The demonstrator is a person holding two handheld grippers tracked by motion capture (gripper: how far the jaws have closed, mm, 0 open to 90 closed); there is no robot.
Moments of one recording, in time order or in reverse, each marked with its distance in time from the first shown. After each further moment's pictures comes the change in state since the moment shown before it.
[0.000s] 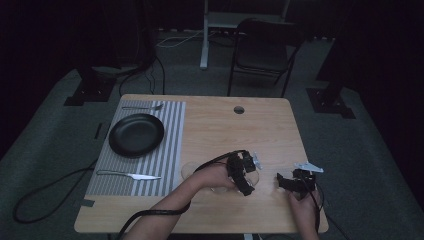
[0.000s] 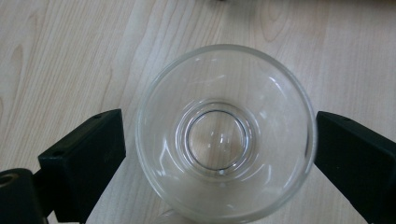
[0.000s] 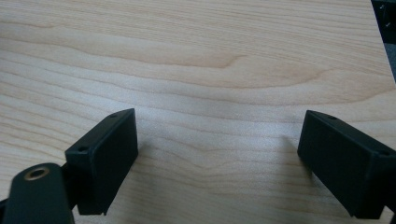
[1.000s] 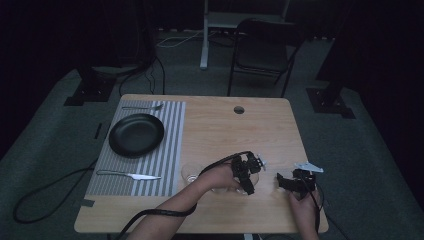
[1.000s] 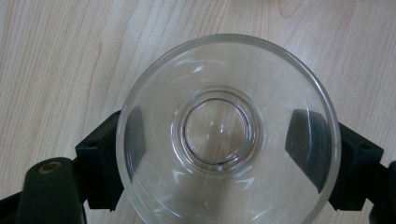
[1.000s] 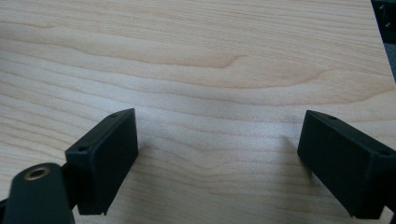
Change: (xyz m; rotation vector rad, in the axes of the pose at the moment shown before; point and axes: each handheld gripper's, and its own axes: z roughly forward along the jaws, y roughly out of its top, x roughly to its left) left arm -0.002 0.014 0.013 0.157 0.020 -0.033; right arm 0.000 0.000 0.000 0.000 0.000 0.001
